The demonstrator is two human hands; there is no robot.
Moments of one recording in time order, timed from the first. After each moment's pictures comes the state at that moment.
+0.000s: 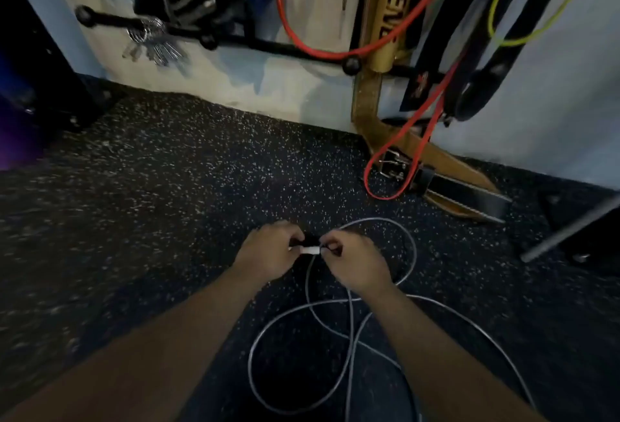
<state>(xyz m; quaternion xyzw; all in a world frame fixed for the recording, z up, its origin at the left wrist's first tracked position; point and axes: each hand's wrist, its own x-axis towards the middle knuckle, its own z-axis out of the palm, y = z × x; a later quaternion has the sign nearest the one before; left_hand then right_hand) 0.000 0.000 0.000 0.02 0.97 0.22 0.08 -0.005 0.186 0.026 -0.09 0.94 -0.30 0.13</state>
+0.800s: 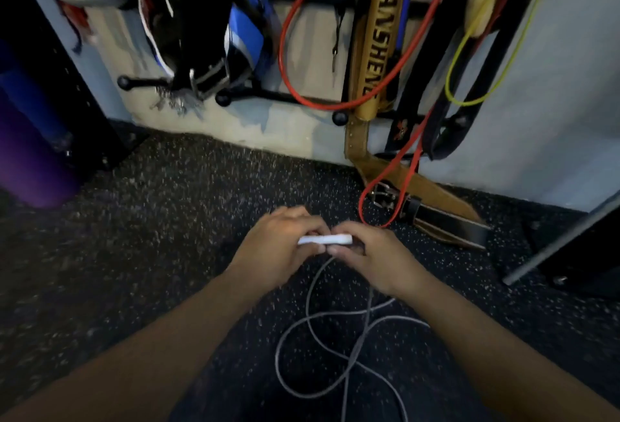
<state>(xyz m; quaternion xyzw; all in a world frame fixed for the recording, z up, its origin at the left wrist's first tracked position) 0.032 0.014 0.173 0.17 0.95 0.26 -0.07 0.000 0.222 0.169 -0.25 0.90 -0.35 0.09</state>
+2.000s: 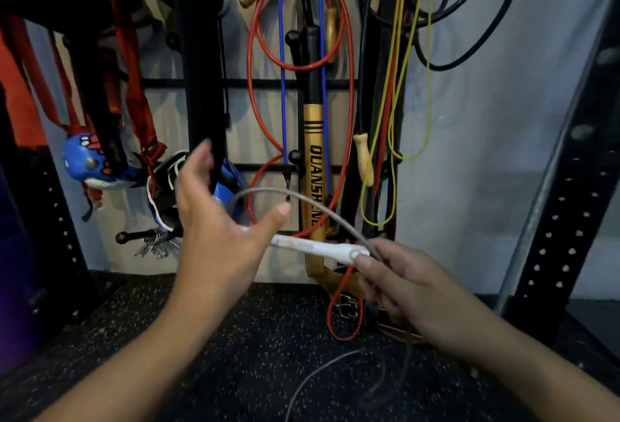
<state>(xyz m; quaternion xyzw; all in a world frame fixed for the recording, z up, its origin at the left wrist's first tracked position) 0.127 0.048 0.399 0.06 0.78 0.51 -0.35 0.125 0.274 0.373 -0.25 0.82 -0.52 -0.01</state>
